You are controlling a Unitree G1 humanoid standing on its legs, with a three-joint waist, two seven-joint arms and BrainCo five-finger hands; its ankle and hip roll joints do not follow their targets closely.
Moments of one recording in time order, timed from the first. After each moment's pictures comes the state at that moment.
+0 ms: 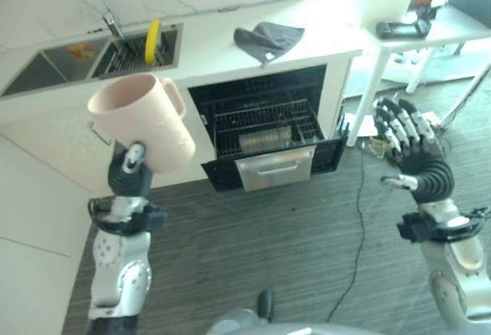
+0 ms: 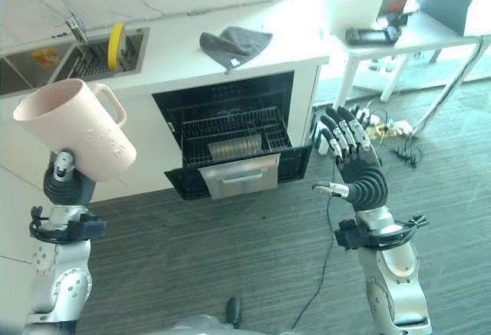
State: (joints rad) left arm 0.11 0.35 0.15 -0.31 -0.69 -0.29 -0.20; right arm 0.13 -0.42 -0.09 -0.44 0.48 -0.25 0.18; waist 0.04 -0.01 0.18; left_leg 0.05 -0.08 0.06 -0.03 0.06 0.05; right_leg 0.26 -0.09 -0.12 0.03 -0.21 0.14
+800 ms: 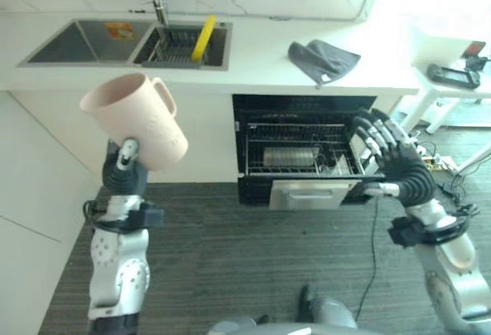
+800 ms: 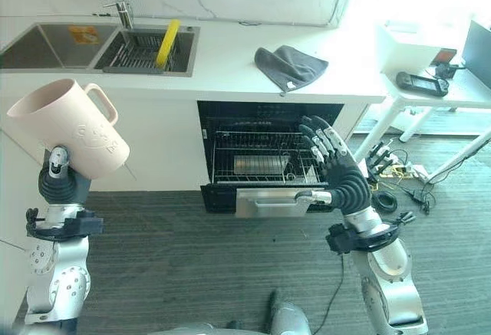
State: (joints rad) left arm 0.09 0.35 0.20 -0.27 -0.68 -0.24 -0.15; right arm 0.15 -0.43 -0.06 -0.43 0.45 -0.20 0.27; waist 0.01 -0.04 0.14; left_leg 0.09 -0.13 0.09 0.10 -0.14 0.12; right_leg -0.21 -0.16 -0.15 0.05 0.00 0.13
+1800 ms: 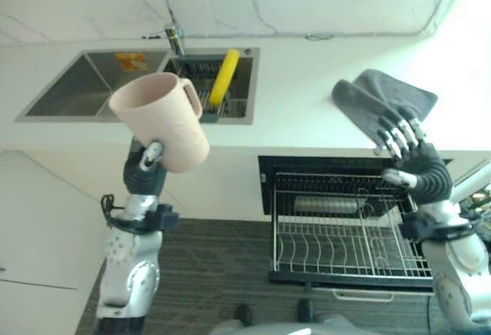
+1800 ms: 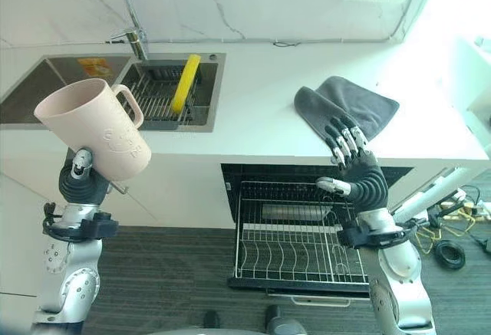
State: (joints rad) left arm 0.11 0.36 0.10 -0.35 -0.65 -0.25 -0.13; right arm 0.17 -0.42 -0.13 -0.45 0.51 -0.12 0.16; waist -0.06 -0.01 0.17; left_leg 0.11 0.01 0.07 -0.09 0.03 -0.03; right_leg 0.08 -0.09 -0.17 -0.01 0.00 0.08
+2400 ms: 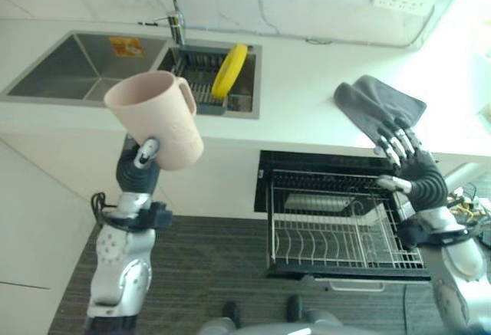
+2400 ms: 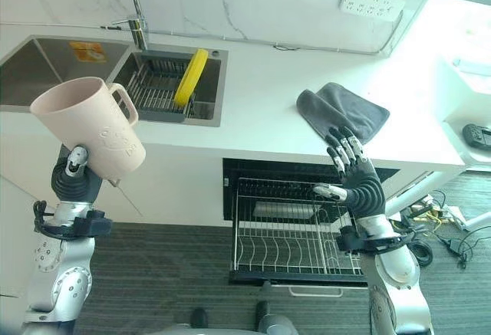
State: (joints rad) left arm 0.05 0.38 0.05 -0.34 -0.63 -0.23 -0.11; right arm 0.13 -0.41 -0.08 -0.43 0.43 -0.10 0.14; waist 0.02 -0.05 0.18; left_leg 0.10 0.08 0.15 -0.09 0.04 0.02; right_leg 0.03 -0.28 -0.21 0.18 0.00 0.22
